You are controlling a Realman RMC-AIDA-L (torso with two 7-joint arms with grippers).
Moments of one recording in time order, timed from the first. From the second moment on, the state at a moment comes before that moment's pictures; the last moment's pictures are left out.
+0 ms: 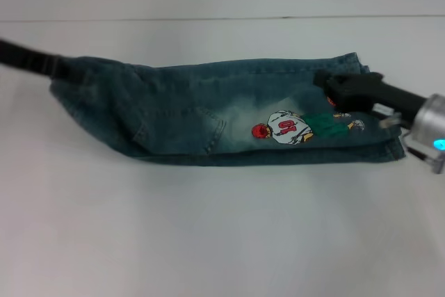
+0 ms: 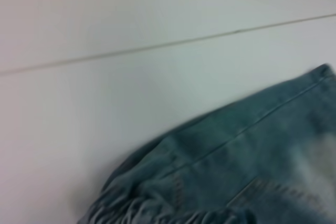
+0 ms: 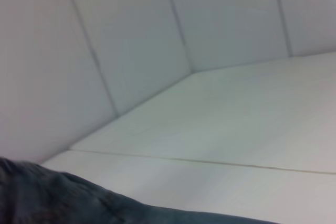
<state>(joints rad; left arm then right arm) -0.83 -2.00 0.52 1.02 2.69 1.63 -2.27 0.60 2.09 -0.57 -0.31 -1.74 -1.15 1.18</state>
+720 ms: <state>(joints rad) -1.06 -1.99 0.52 1.06 2.51 1.77 -2.30 0.76 2.11 -0.41 0.15 -1.40 -0.96 0.51</state>
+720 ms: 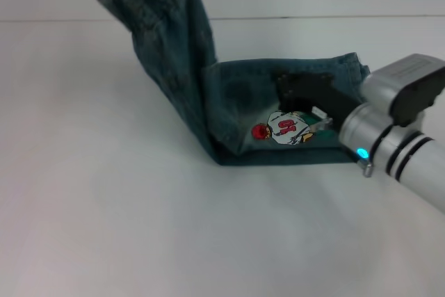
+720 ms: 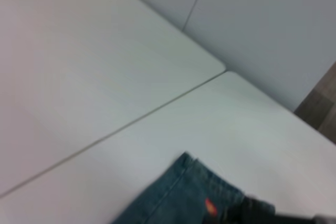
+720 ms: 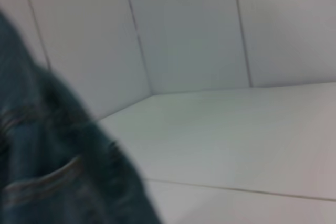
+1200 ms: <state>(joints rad) -1.11 -1.98 0.53 1.06 2.45 1.80 -2.30 0.85 2.12 -0.32 0.34 -1.52 -0.88 0.40</state>
